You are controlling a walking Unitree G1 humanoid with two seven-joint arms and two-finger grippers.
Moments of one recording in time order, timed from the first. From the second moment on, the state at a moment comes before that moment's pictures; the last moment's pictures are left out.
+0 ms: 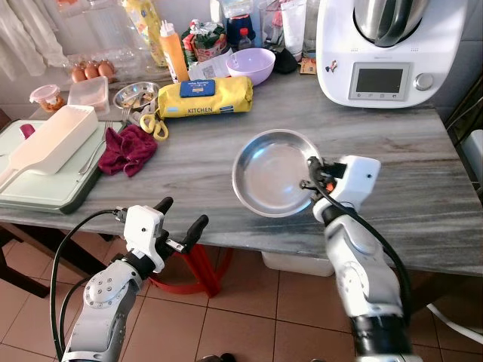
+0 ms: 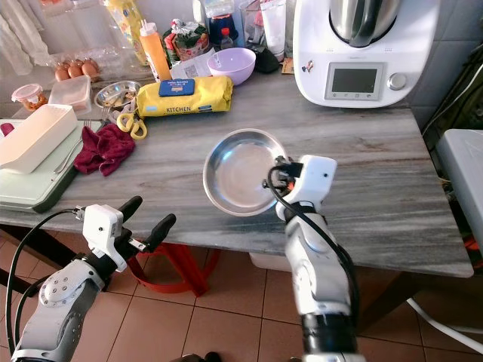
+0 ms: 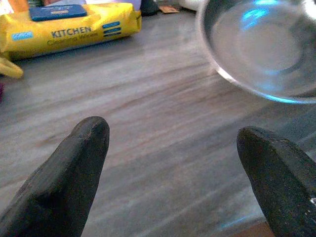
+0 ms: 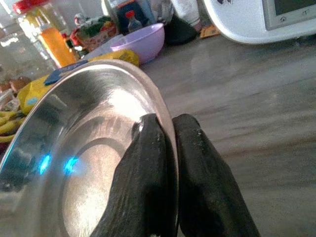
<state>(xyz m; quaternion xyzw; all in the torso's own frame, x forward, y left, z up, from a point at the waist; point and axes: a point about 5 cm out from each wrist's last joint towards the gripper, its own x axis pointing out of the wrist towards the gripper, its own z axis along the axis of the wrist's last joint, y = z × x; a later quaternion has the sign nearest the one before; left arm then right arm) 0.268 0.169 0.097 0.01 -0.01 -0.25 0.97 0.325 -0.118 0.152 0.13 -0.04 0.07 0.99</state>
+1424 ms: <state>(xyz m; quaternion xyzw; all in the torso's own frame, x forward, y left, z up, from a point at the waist) 0.267 0.166 0.099 0.00 -0.02 -0.27 0.96 0.359 -0.079 0.122 0.23 0.08 0.10 0.97</state>
